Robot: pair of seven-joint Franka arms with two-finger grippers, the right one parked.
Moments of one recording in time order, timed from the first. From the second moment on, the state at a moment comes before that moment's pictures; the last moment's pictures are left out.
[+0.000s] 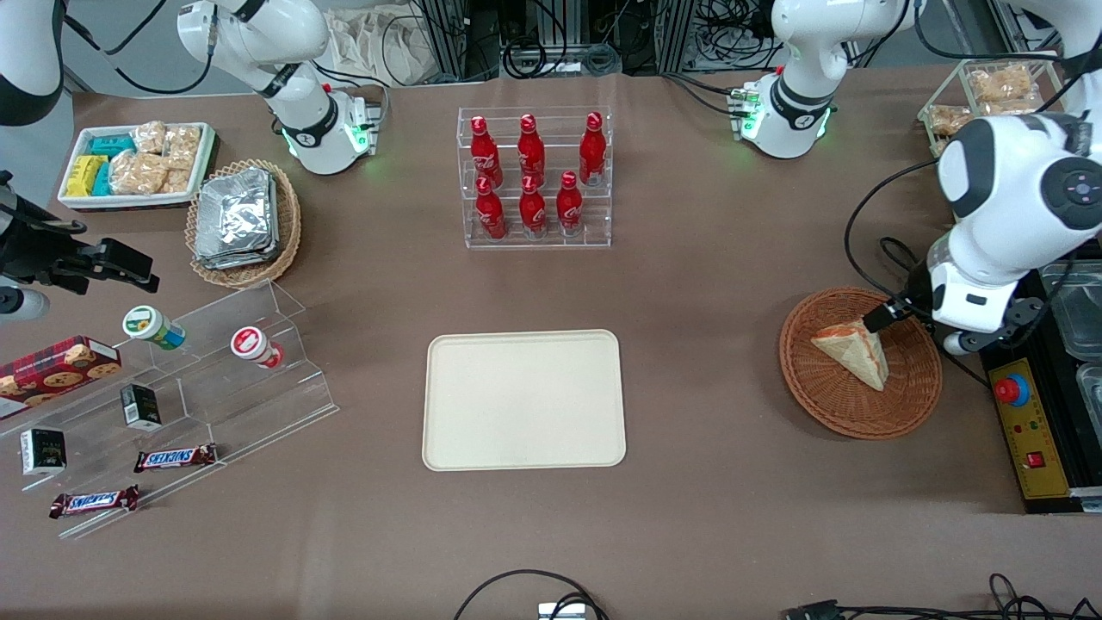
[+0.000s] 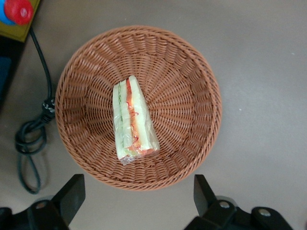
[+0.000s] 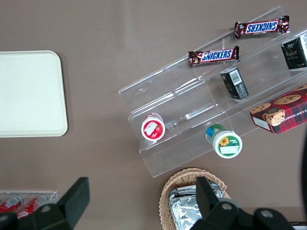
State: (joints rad) arm 0.09 0.02 -0.10 -2.14 0.04 2.15 -0.53
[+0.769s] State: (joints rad) arm 0.16 0.08 -0.10 -2.33 0.04 2.45 -0.71
